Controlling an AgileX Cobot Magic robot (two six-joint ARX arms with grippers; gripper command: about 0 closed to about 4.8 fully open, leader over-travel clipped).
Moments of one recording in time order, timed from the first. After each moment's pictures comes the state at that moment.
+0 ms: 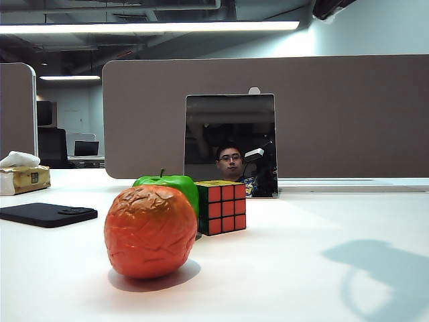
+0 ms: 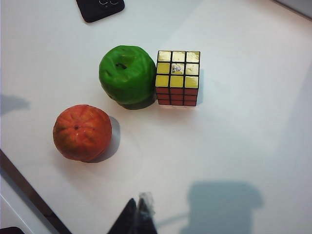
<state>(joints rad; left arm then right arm) 0.02 0.23 0.72 -0.81 0.78 0.01 0.83 0.95 1.02 -0.80 0.05 0.16</state>
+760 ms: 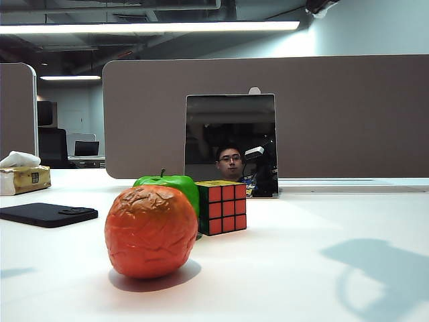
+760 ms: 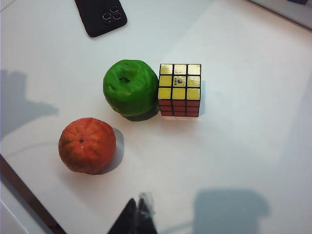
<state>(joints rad) -0.21 0.23 0.47 -0.44 0.59 -0.13 0.83 0.95 1.02 -0.76 0.05 0.18</state>
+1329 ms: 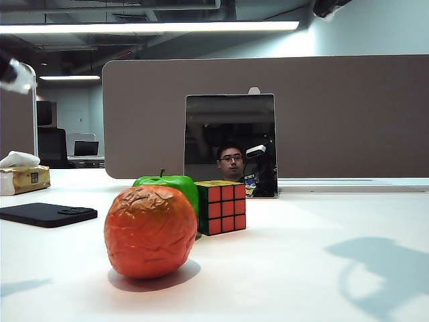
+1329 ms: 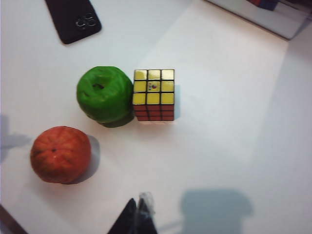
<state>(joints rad) -0.95 0.24 0.33 -0.43 -0.22 -0.08 0.83 0.95 1.02 -0.76 0.15 0.18</state>
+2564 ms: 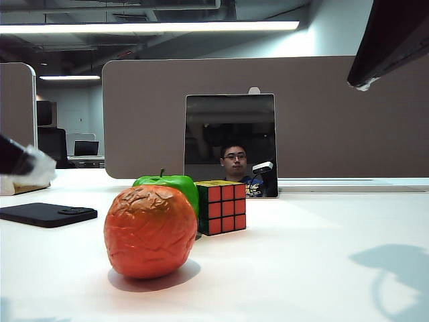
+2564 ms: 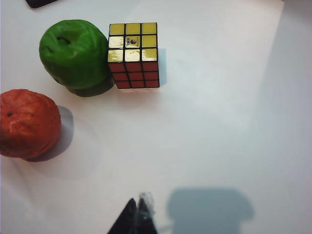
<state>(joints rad) -1.08 0.24 0.15 -0.32 -0.07 -0.11 0.83 0.82 0.73 -0.61 0.18 0.19</state>
